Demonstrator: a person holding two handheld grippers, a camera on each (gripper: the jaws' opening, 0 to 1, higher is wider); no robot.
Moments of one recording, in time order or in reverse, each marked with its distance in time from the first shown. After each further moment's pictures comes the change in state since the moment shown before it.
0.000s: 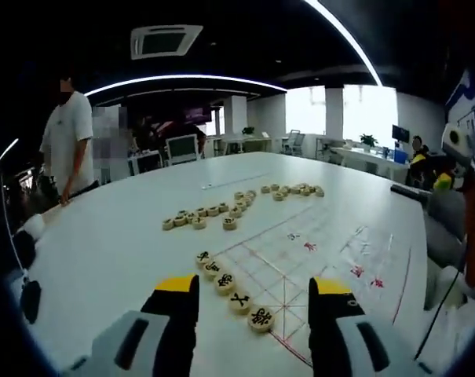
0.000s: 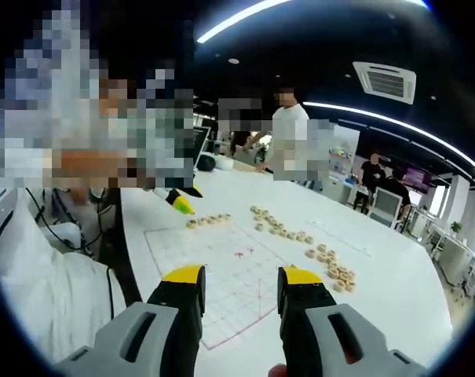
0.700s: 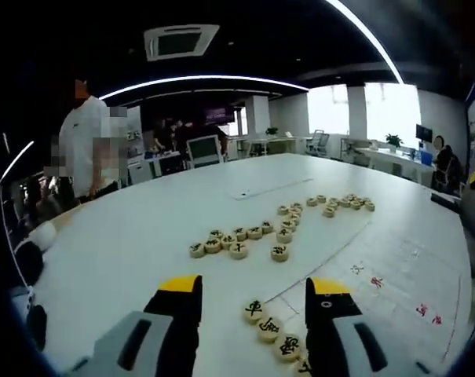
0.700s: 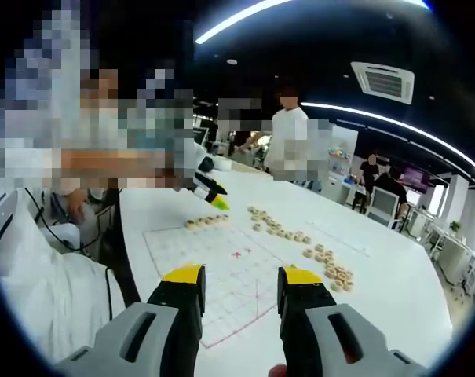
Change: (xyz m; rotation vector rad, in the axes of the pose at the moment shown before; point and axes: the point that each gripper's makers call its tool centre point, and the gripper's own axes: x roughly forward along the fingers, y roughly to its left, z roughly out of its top) left arm 0.079 0.066 0.023 -0.018 0.023 0.117; right arm -0.002 -0.004 0.000 0.003 -0.004 -0.007
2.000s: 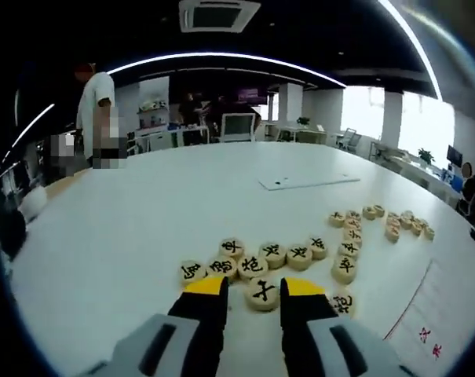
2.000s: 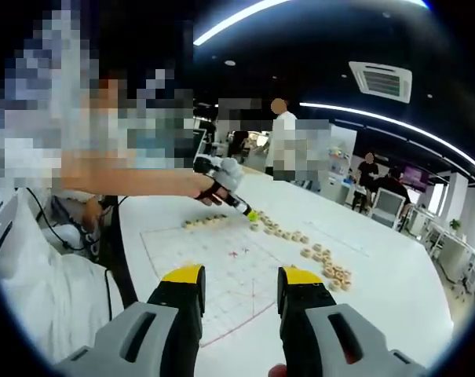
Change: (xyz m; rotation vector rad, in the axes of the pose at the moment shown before) left arm 0.109 0.033 0.001 -0.166 0.079 0.115; right arm -0.002 -0.007 0.000 0.010 -0.010 -0.003
